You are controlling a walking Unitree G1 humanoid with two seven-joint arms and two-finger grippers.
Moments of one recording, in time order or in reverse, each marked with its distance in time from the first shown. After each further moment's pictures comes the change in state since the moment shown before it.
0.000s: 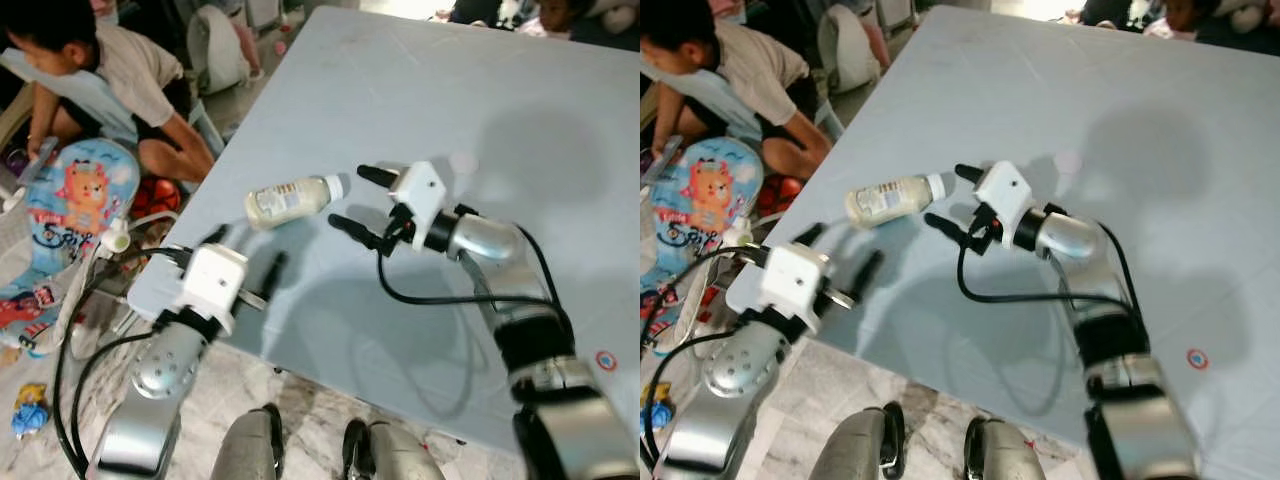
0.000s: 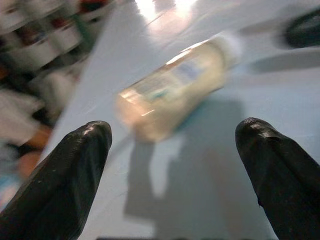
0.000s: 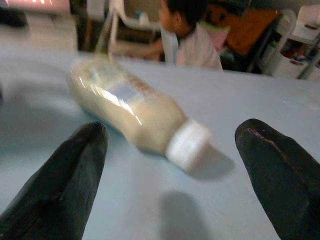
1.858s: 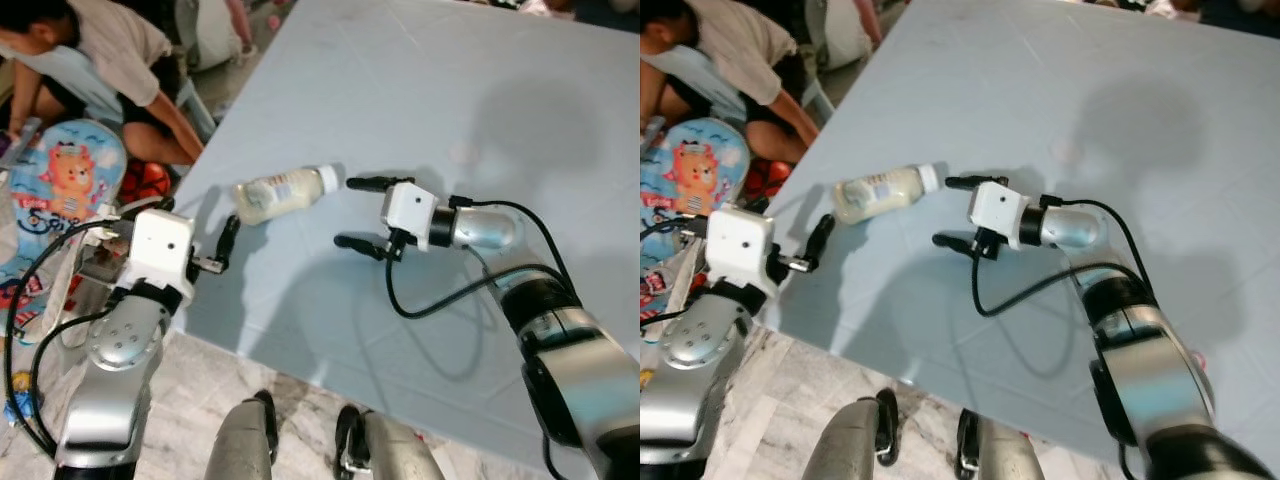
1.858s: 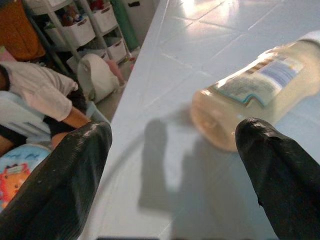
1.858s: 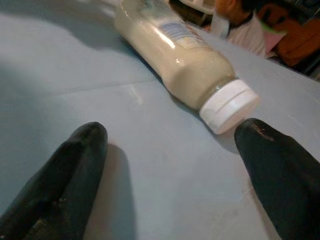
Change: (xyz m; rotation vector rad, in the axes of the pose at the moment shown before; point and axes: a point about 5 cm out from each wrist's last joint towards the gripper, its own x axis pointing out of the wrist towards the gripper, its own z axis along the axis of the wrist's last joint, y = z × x) left arm 0.009 0.040 0.017 -0.022 -0.032 0.134; right arm -0.005 0.006 -0.015 -0.190 -0.013 0.217
